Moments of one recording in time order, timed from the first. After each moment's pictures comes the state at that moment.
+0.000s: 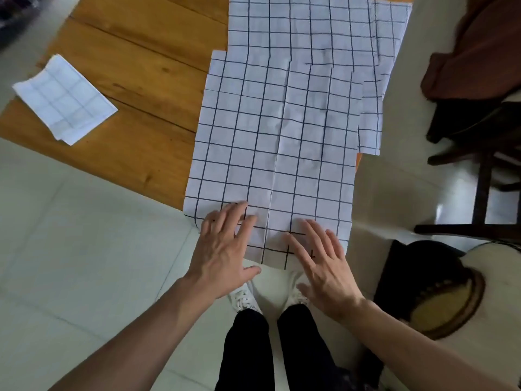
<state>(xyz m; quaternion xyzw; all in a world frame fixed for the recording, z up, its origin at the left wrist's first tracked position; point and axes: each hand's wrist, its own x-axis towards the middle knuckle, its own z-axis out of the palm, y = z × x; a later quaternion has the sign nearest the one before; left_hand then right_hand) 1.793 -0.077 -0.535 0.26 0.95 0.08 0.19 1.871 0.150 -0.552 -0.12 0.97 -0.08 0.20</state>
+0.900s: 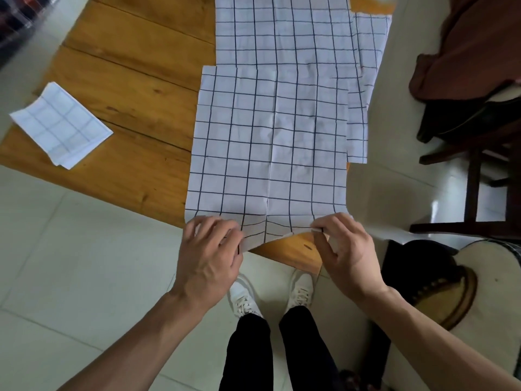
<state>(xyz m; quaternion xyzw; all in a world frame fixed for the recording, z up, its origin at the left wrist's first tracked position) 1.781 -0.081 -0.504 0.28 0.94 0.17 -0.04 1.824 0.173 -0.497 0.03 0.95 -0.31 -0.04</state>
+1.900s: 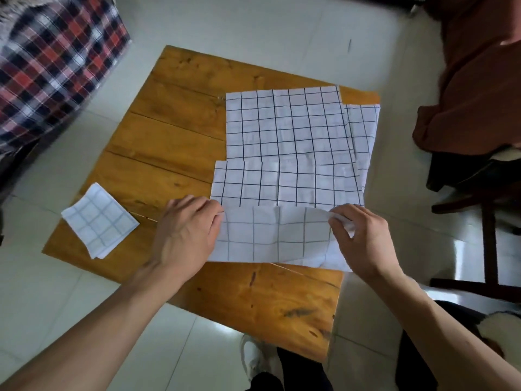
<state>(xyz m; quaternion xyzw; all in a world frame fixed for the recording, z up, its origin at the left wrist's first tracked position) 1.581 -0.072 -0.407 0.26 0.96 0.12 -0.03 1.656 0.229 -0.433 0.08 0.93 -0.36 -0.07</state>
